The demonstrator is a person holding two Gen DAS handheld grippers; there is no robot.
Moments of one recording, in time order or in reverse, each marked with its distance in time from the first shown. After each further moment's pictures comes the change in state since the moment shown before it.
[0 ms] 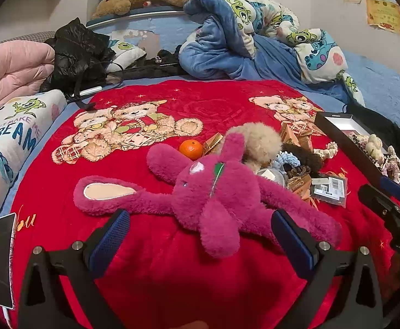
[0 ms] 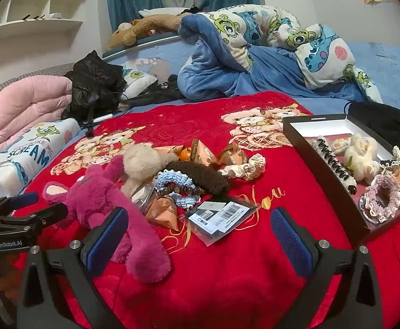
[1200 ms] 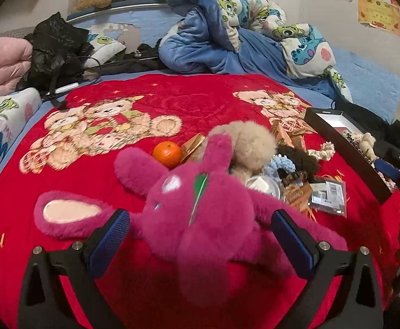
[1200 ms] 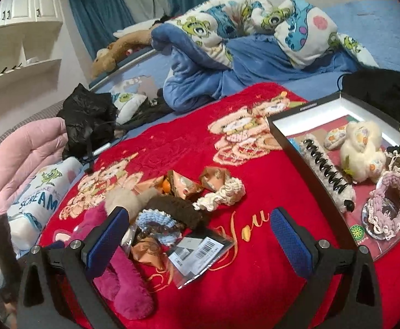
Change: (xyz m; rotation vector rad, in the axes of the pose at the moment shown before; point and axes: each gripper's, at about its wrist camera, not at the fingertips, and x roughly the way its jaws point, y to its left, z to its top) left arm 0.051 -0.010 0.018 0.027 0.032 -0.113; right arm 0.021 -0.068 0.037 0.227 0.003 0.089
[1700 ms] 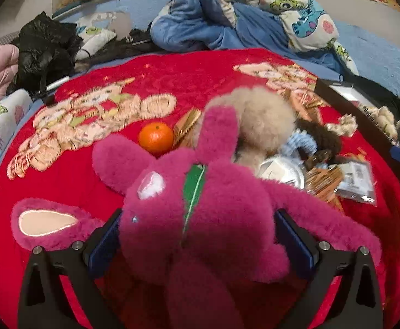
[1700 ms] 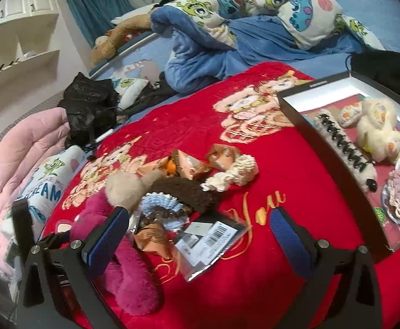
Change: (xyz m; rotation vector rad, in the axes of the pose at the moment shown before) left arm 0.049 -0.007 -0.005 0.061 0.114 0.039; right arm 0.018 0.006 -0.011 0.016 0.079 0.027
